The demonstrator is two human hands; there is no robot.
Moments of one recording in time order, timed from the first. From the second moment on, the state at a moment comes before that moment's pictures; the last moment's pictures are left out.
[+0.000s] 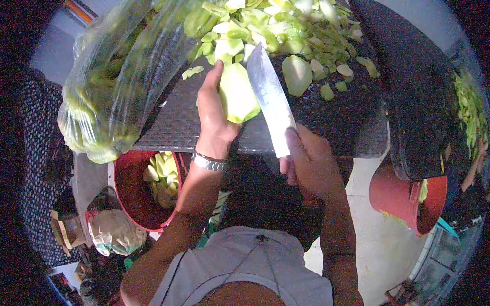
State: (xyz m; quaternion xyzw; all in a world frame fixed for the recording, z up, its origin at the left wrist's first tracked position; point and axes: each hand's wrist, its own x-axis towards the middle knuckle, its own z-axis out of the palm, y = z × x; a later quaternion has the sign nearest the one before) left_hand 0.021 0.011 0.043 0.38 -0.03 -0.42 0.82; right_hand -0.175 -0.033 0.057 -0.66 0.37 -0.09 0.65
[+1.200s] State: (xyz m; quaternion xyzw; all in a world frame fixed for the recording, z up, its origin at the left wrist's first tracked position) left_hand 0.030 0.005 0.032 0.30 0.02 -0.44 0.84; right_hand -0.120 -0.034 0.071 -0.58 0.35 -0.14 0.73
